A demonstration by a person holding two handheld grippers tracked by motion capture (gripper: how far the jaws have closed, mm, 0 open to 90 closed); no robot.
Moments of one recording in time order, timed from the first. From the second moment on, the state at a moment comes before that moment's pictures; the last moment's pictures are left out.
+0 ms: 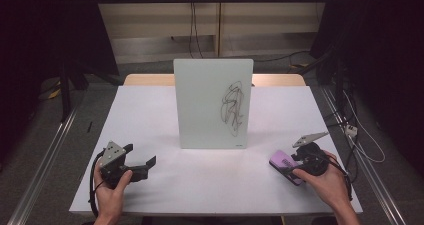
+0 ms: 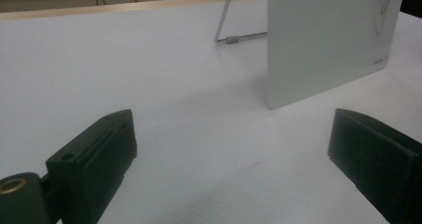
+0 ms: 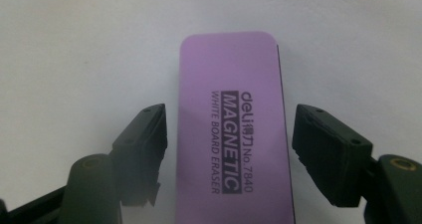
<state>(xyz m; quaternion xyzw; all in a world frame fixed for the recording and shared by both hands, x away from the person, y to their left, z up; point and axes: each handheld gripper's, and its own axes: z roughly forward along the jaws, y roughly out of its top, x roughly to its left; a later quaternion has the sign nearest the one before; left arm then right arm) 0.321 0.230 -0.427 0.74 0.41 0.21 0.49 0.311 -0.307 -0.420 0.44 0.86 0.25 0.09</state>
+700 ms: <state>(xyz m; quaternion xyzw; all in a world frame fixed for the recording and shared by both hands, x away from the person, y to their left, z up) 0.320 0.230 -0.426 0.73 0.41 0.21 0.49 0.309 -0.305 -0.424 0.44 0.86 0.23 0.10</state>
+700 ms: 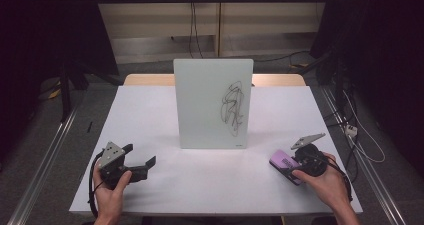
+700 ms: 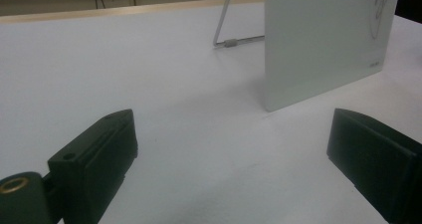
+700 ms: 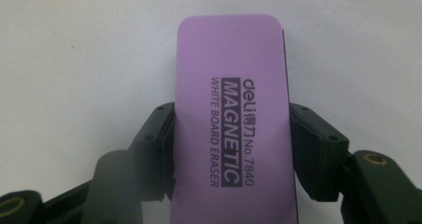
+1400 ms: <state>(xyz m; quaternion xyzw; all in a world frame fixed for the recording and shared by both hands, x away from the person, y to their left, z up) 0.317 0.235 -0.426 0.73 0.42 0.21 0.49 0.303 -0.305 -0.408 0.44 0.83 0.28 0.19</state>
